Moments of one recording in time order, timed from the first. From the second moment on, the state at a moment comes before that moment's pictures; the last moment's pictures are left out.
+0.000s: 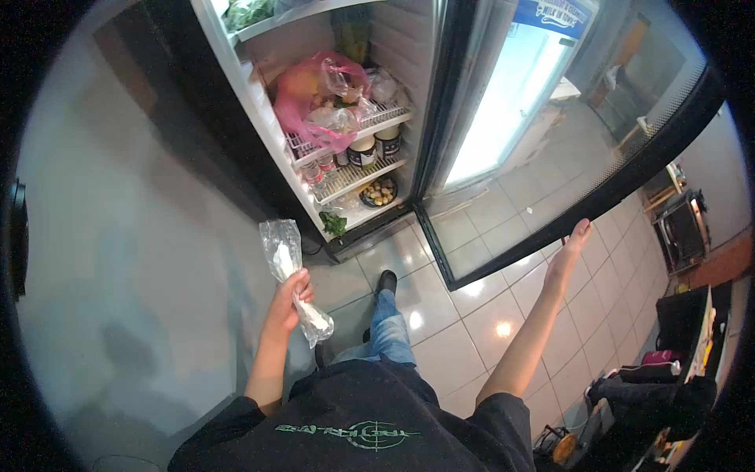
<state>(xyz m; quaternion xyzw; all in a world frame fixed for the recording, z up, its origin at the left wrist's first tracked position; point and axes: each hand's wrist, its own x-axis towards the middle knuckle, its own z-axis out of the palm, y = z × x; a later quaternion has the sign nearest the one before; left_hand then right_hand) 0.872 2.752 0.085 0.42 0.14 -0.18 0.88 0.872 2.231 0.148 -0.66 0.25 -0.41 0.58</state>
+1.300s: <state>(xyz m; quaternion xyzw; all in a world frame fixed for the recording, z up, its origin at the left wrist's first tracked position) 0.816 2.741 0.233 0.47 -0.04 0.13 0.87 1.024 2.617 0.146 -0.80 -0.22 -0.50 0.26</state>
